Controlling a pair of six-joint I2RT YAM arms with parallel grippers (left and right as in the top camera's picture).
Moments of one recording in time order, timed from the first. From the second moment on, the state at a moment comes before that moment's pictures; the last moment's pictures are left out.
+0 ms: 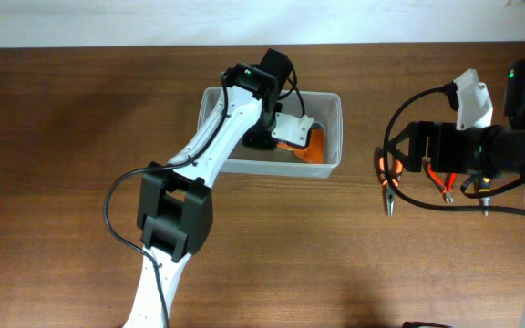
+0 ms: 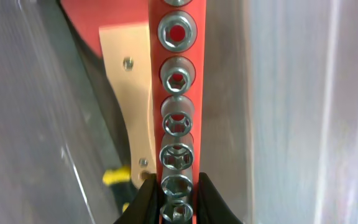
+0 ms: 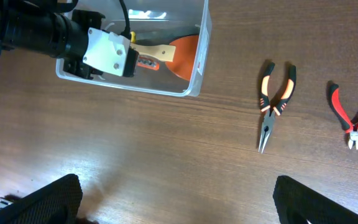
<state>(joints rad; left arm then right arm) -0.49 2.37 2.21 -1.24 0.10 1.30 -0.11 1.44 1.84 -1.51 -0.41 -0.04</state>
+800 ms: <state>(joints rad) -0.55 2.44 2.18 -1.20 0.14 1.28 -0.11 1.44 1.84 -1.52 -0.41 -0.04</state>
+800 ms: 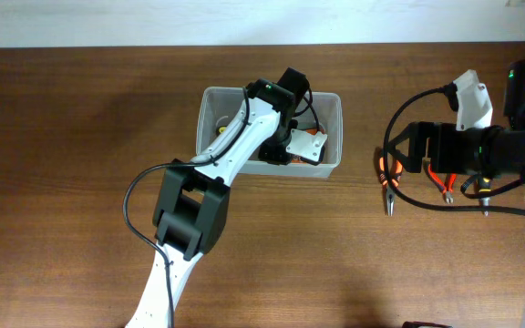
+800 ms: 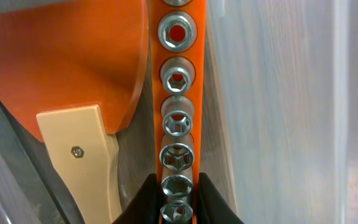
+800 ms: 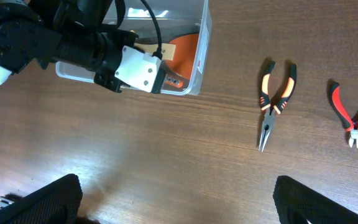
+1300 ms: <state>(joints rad) -0.55 2.44 2.38 -1.20 0.08 0.95 -0.11 1.44 1.84 -1.52 -0.41 -0.04</state>
